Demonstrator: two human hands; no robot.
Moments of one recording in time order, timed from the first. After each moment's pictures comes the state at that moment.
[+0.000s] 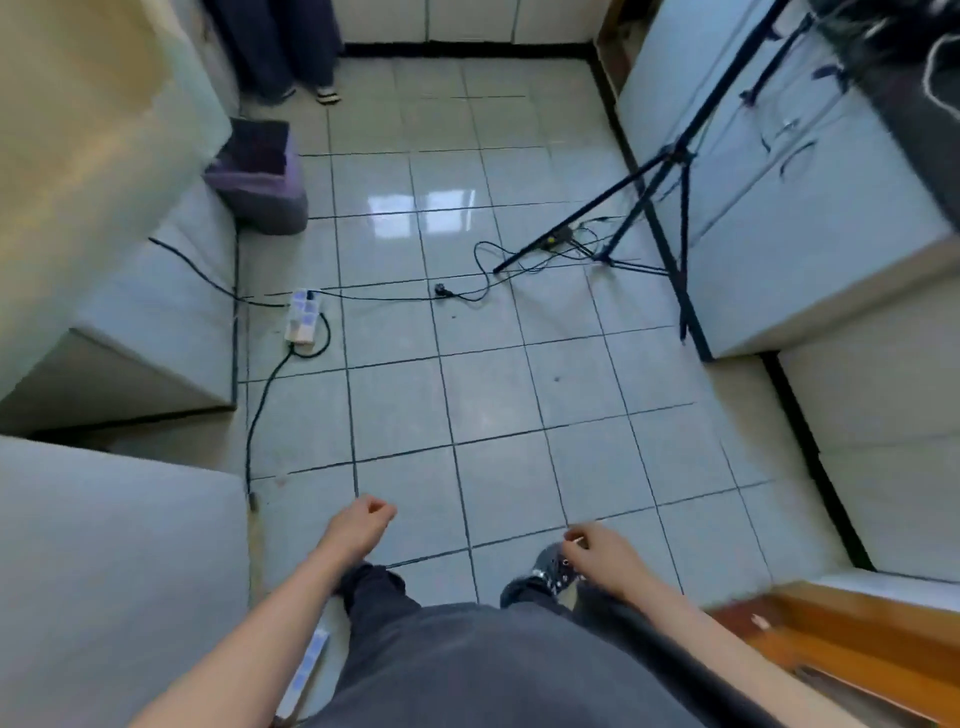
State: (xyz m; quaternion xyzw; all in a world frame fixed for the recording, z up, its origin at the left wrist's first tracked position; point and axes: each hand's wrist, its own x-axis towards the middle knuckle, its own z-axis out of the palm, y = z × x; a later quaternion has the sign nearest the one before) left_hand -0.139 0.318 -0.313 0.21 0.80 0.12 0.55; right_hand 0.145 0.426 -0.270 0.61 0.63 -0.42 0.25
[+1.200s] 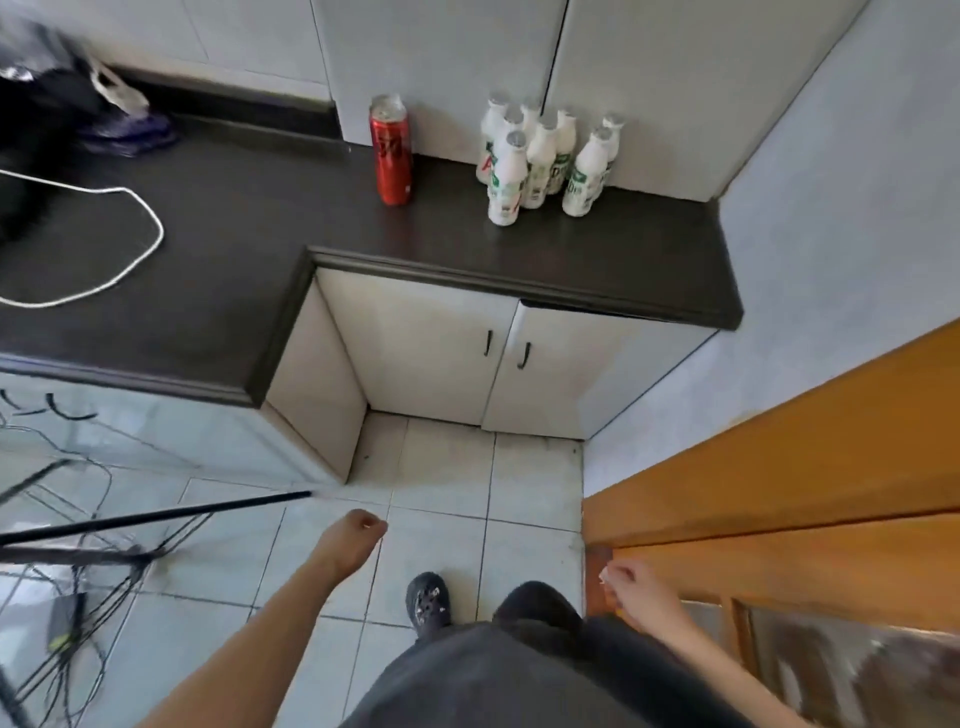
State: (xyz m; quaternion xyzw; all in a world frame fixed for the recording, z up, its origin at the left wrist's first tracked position) left_hand 0.551 0.974 -0.280 0.68 0.52 -0.19 0.49; right_hand 0.744 0.675 -0.261 0.89 0.05 -0.42 -0.18
